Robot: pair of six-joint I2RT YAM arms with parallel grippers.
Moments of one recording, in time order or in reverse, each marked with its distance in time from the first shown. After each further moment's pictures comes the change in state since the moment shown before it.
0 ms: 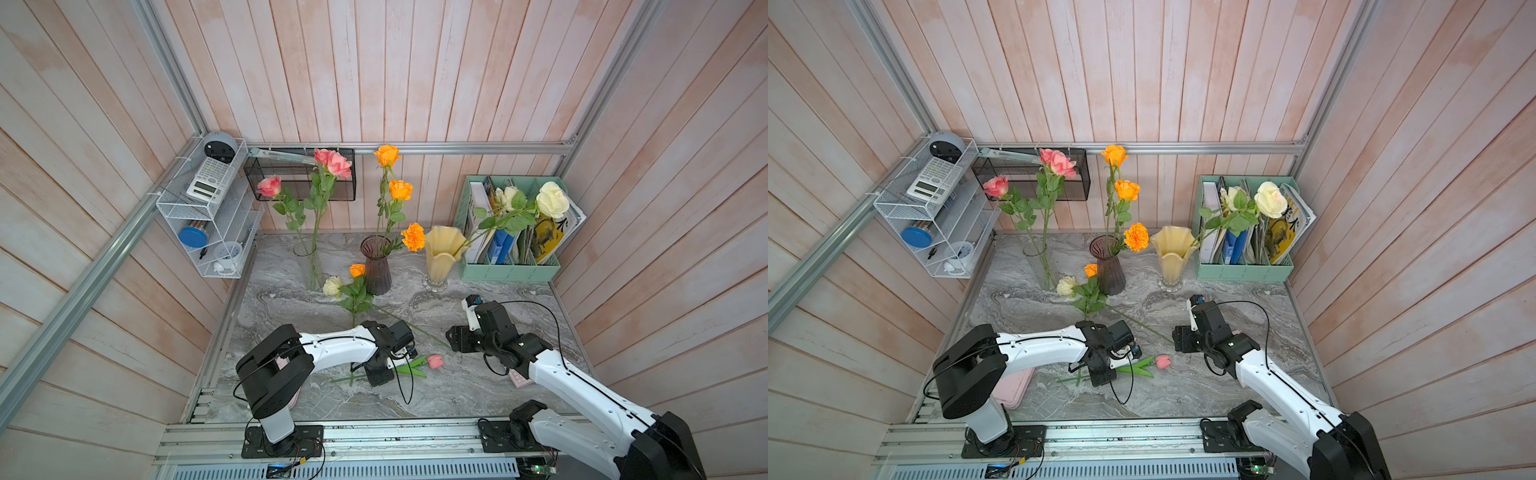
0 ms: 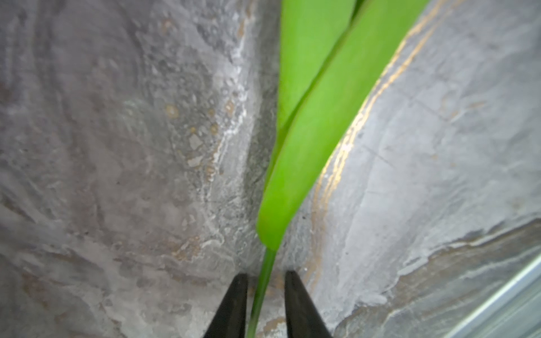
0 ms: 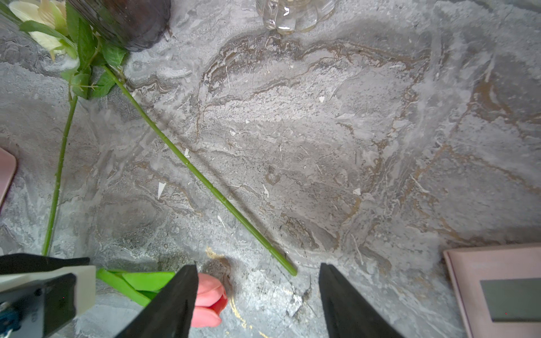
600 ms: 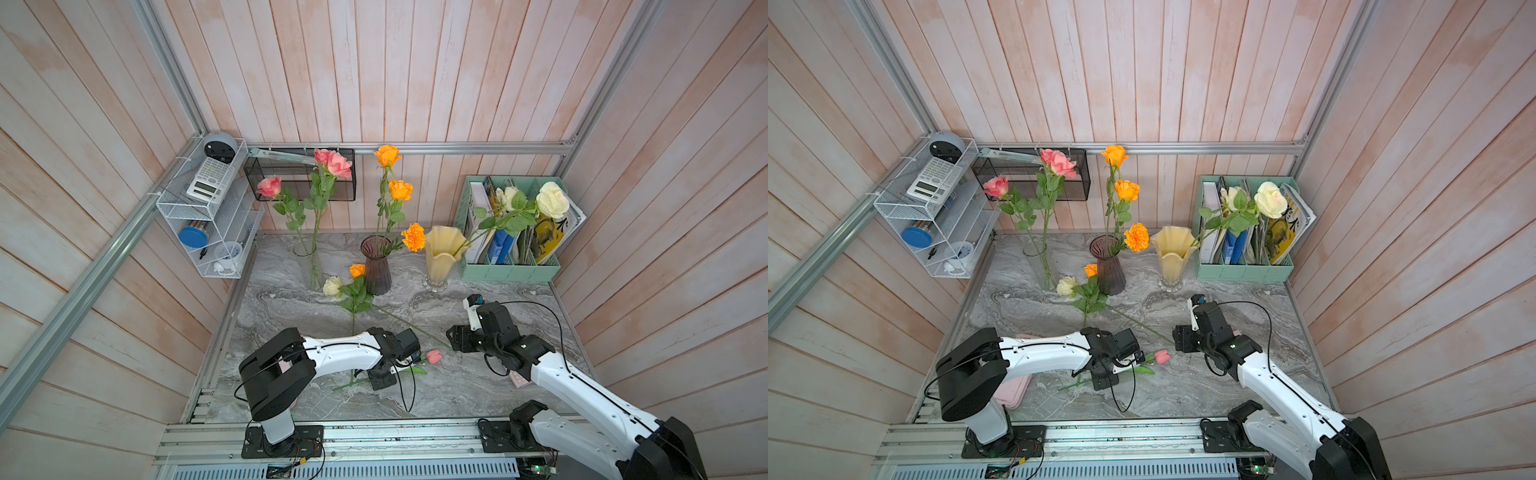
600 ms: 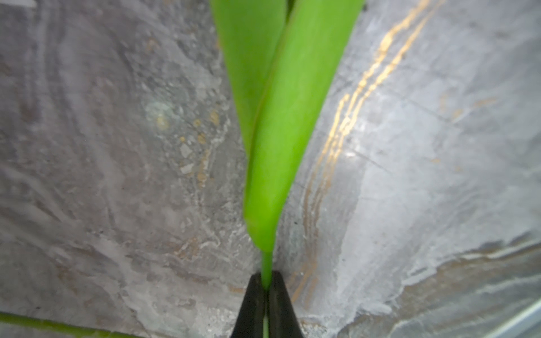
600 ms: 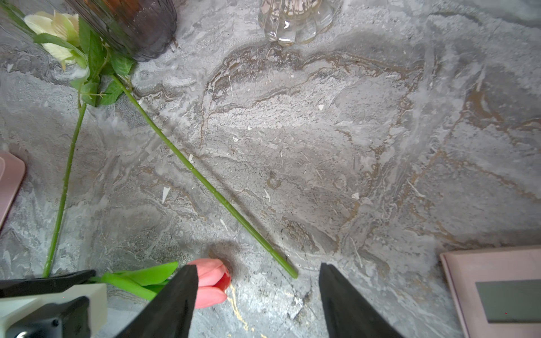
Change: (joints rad) left arm -0.073 -0.003 0.006 0.011 -0.137 -0.023; right arm 0.000 -0.035 -0.006 0.000 0.016 0.003
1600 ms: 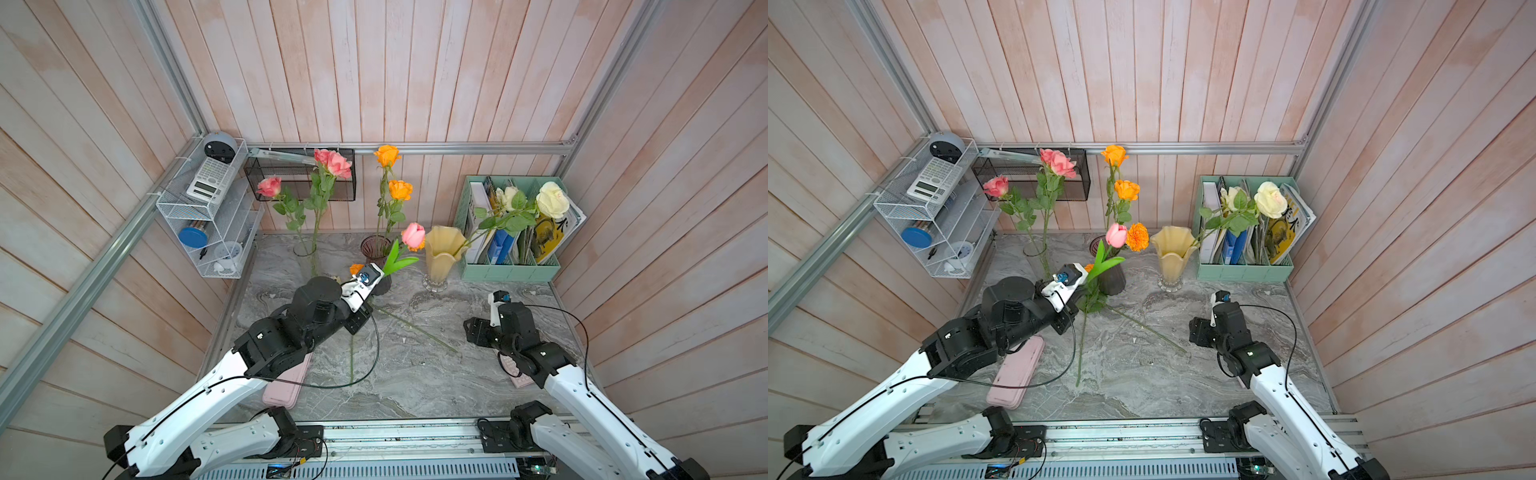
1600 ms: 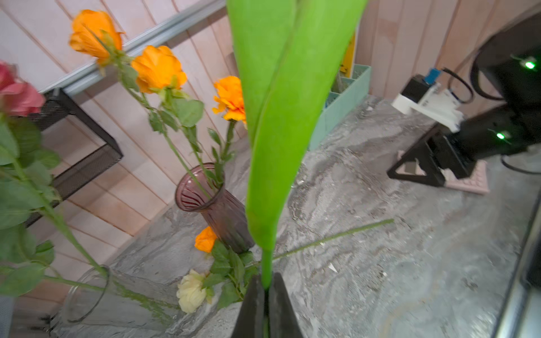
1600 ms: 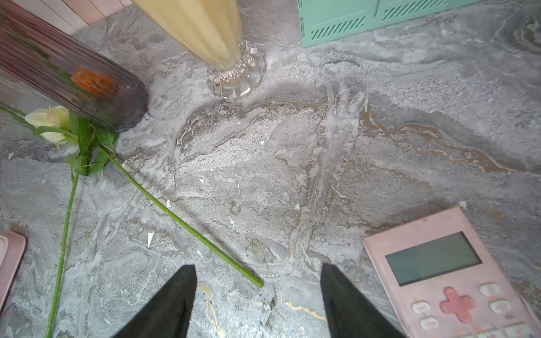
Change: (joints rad) left arm 0.237 -0.726 0.203 0.212 -0.084 -0.024; right arm -0.146 -0.124 -0.008 -0.042 0.029 0.059
